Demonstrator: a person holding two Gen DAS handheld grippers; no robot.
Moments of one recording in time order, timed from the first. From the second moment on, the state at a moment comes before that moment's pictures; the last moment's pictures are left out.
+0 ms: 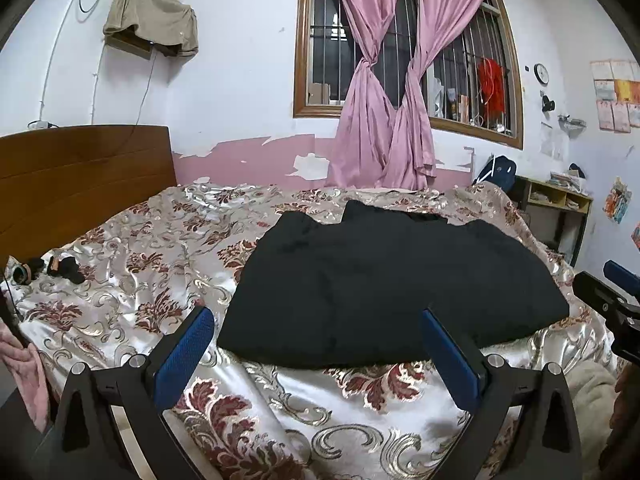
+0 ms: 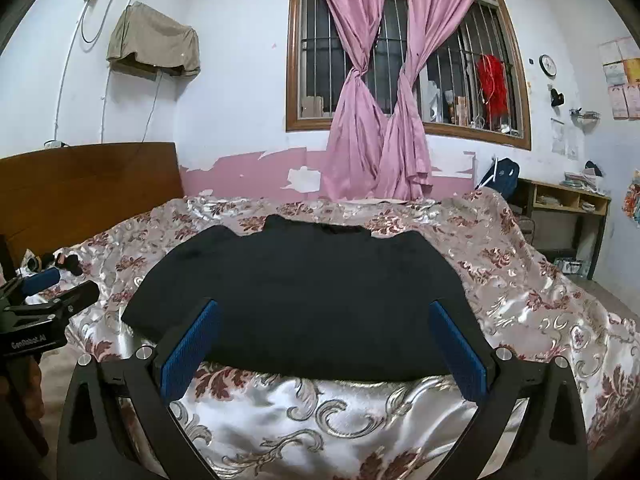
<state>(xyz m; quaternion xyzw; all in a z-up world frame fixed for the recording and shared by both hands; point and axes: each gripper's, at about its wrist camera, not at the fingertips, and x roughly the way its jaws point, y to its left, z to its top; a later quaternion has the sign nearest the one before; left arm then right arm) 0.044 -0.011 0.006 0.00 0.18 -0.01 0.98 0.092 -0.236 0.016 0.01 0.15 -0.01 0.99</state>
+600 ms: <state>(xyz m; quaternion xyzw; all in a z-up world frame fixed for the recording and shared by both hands) 0.045 -0.012 -0.016 0.00 0.21 -0.01 0.98 0.094 -0.226 -0.010 0.01 0.19 -0.02 0.98</state>
